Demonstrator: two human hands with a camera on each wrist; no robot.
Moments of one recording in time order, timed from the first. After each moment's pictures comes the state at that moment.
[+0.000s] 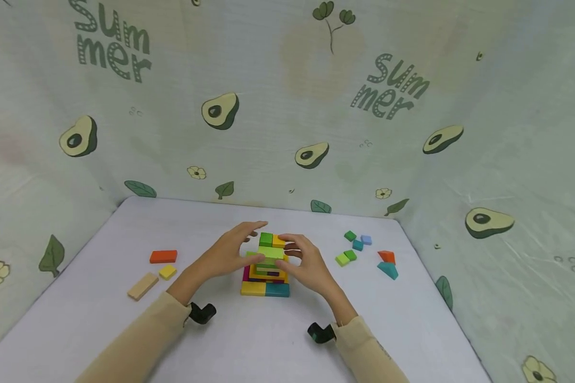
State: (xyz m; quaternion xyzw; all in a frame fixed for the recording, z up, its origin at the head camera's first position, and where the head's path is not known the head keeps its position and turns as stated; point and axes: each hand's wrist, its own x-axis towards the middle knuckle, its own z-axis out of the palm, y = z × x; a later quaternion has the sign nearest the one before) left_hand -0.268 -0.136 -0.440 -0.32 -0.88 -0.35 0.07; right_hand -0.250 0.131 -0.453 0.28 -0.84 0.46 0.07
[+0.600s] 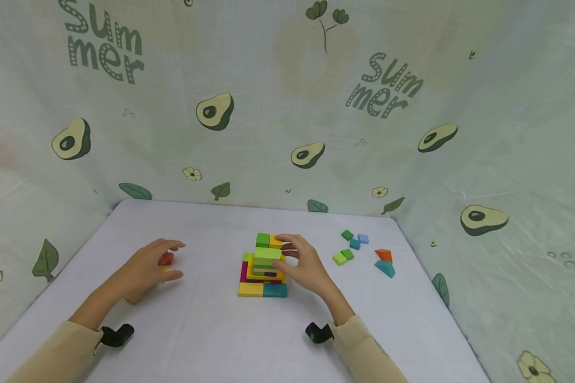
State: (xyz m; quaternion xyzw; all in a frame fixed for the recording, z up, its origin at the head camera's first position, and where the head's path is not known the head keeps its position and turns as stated) left_hand -0.245 -0.299 -0.476 -0.20 -0.94 -0.28 0.06; right_hand -0.250 0.131 -0.454 0.28 -0.84 0.46 0.08
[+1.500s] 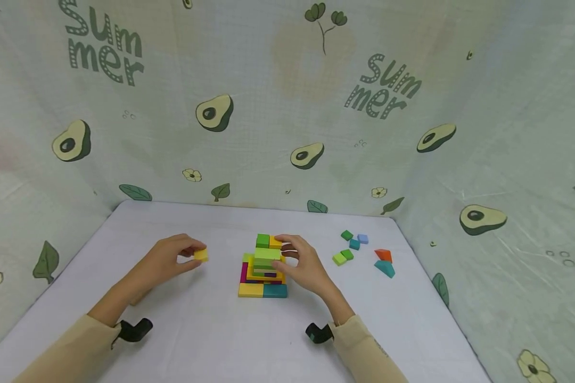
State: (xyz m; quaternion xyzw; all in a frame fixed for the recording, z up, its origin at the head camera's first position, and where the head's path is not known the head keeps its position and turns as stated) left_hand -0.242 -0.248 -0.444 -0.27 -0.92 -0.27 0.12; right_hand -0.250 0.131 -0.455 0.28 -0.84 0.46 0.07
